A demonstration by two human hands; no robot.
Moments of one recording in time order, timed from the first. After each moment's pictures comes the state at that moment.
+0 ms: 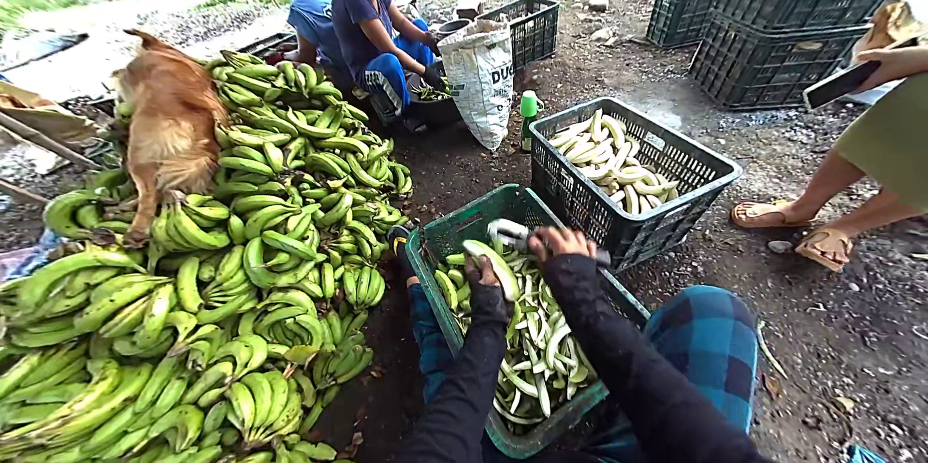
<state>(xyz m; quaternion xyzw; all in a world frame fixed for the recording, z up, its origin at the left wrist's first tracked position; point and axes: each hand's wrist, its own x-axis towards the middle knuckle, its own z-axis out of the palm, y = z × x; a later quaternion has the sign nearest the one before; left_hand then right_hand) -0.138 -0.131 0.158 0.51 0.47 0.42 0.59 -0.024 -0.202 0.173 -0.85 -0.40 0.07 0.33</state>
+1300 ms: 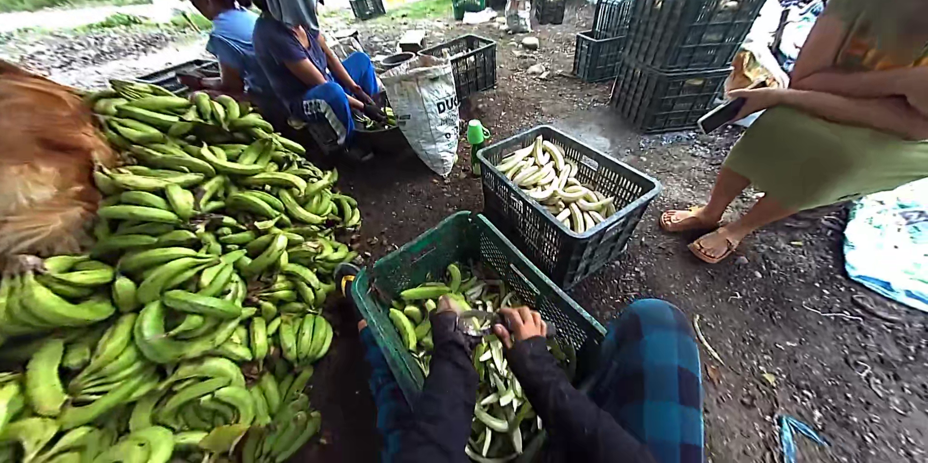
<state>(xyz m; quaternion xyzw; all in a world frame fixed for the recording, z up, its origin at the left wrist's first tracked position) -0.130 -0.118 0.119 0.51 0.55 0.28 0.60 -0.064 -0.237 0.091 -0.83 -0.37 0.13 0.40</state>
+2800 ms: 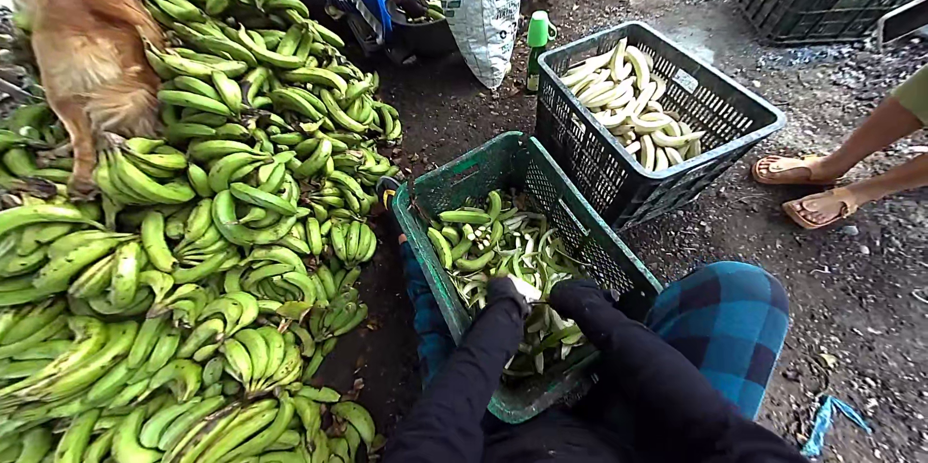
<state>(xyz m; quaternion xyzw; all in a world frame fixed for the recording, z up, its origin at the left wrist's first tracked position) -0.131 -0.156 0.071 0.49 0.64 0.06 0.59 -0.041 -0.220 0.080 -0.79 -0.40 0.42 -0.22</state>
